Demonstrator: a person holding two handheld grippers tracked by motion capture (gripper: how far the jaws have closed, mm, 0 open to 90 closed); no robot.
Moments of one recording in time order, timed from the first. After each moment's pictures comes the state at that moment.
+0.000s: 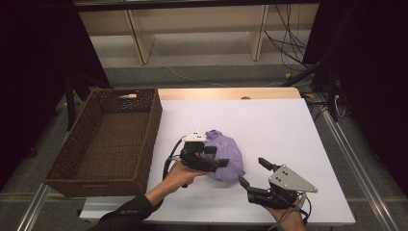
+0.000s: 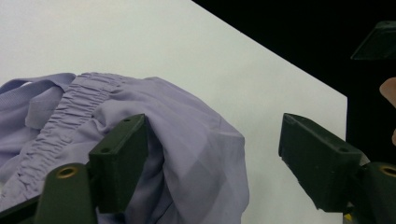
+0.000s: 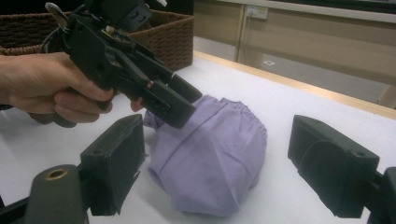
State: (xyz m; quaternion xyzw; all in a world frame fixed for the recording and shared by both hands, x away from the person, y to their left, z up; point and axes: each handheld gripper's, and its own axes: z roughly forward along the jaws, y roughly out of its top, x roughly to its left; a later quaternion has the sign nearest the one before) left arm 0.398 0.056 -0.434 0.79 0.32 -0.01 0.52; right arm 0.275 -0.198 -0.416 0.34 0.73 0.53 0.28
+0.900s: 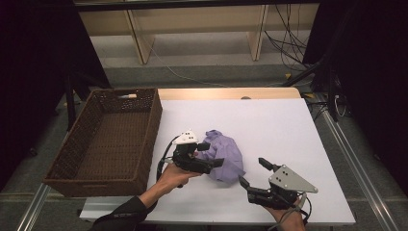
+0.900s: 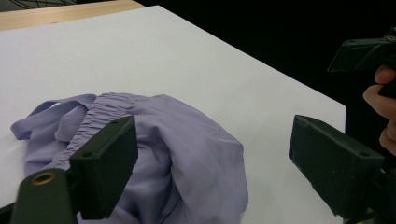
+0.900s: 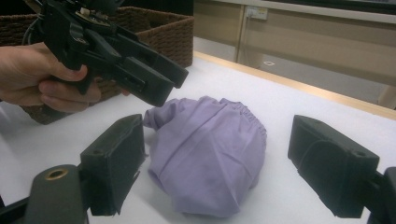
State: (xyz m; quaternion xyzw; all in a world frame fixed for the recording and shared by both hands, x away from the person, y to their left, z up) left arm 0.387 0.074 -0.424 0.78 0.30 0.03 0.55; right arm 0.275 -0.198 -0.416 0.34 0.73 0.53 0.28
